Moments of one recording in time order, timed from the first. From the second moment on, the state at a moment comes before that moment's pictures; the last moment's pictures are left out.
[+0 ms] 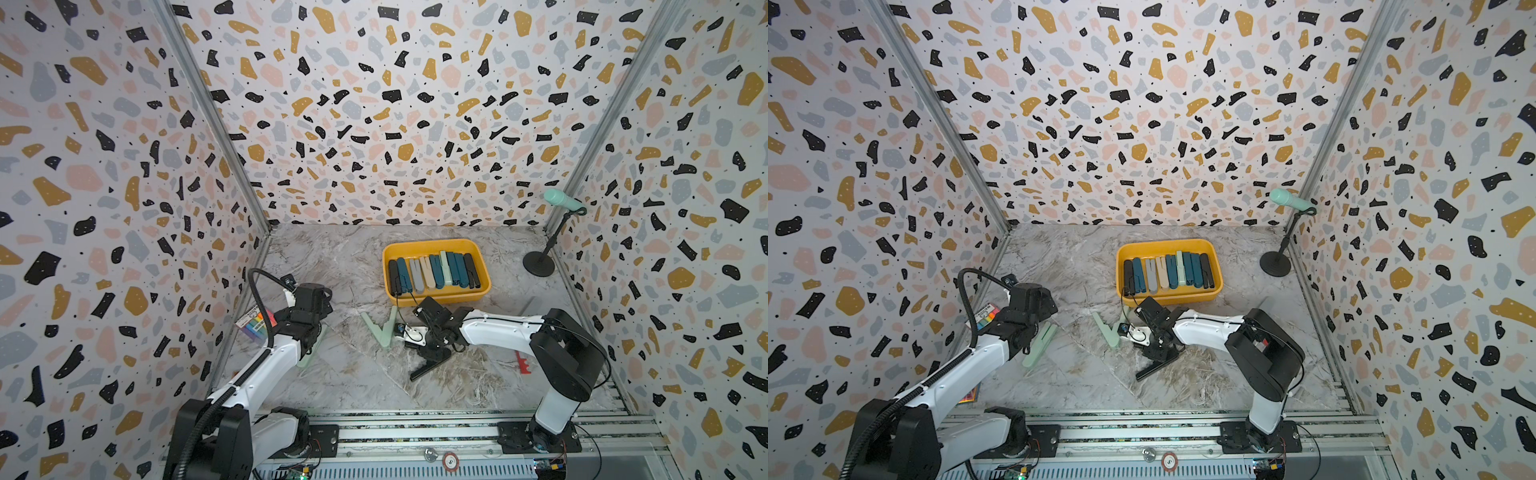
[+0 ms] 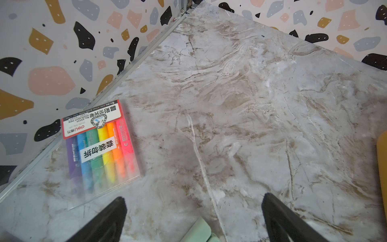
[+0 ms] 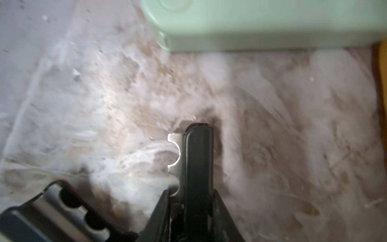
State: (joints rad) left arm -0.18 1.15 0.61 -0.22 -0.49 -0.50; right arm 0.83 1.73 0.99 -0.46 -0.10 -0.48
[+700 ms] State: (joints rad) left arm -0.18 1.15 0.60 -0.22 -0.45 -0.51; right arm 0.65 1.76 1.04 -0.50 -0.02 0.03
